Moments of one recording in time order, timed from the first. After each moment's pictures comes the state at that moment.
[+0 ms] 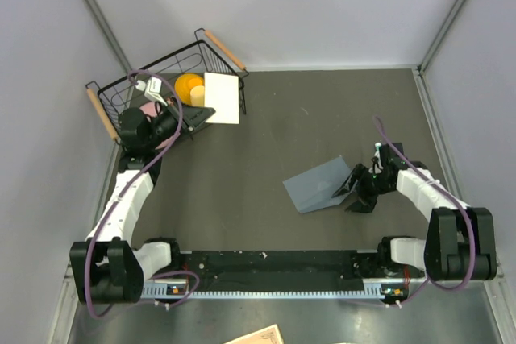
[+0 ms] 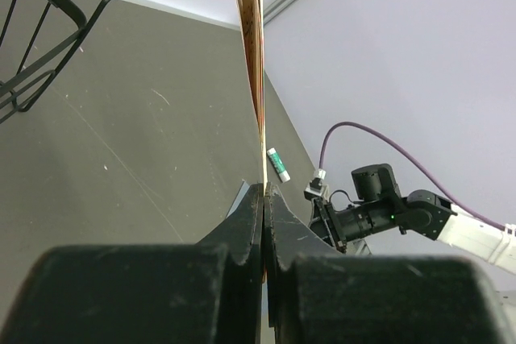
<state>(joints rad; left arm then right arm) 0.03 1.10 0.78 0.37 0.79 -0.87 0.01 1.21 0.58 -0.72 -0.53 0.67</state>
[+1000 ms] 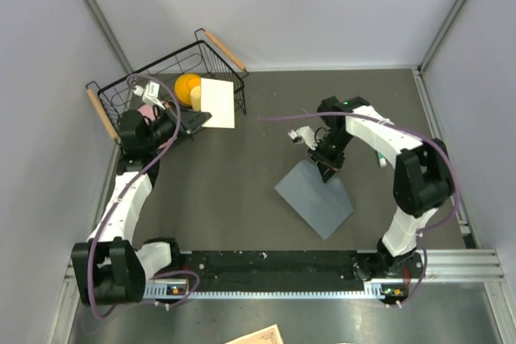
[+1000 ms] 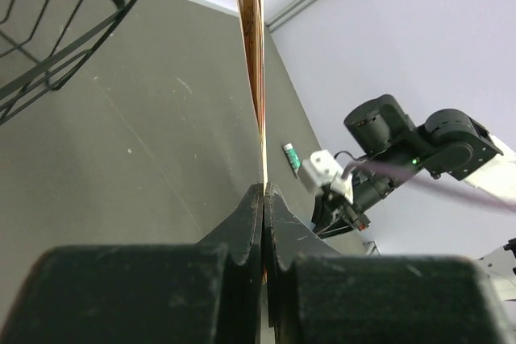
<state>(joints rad) 0.06 1.11 0.76 0.33 0.79 -0.84 0.42 1.71 1.36 -1.20 -0.50 -0.58</state>
